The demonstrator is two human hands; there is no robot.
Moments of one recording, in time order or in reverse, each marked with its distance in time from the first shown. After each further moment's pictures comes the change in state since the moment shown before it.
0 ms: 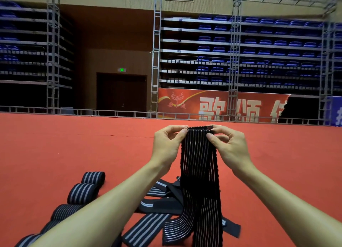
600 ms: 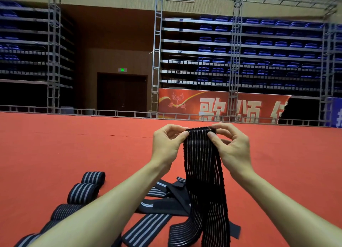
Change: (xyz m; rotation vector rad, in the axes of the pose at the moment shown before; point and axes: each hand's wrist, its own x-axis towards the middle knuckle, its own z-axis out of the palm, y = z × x) left_hand -0.003 0.007 0.000 0.020 0.041 0.001; right_hand -0.008 -0.008 0.006 0.054 0.115 -0.059
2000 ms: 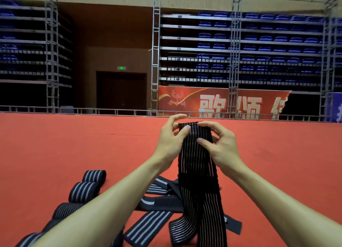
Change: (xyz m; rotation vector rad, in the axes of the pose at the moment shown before) left_hand 0.003 0.004 0.004 0.062 -0.174 0.009; right_hand -0.001 0.005 0.016 0.125 -0.189 0.071
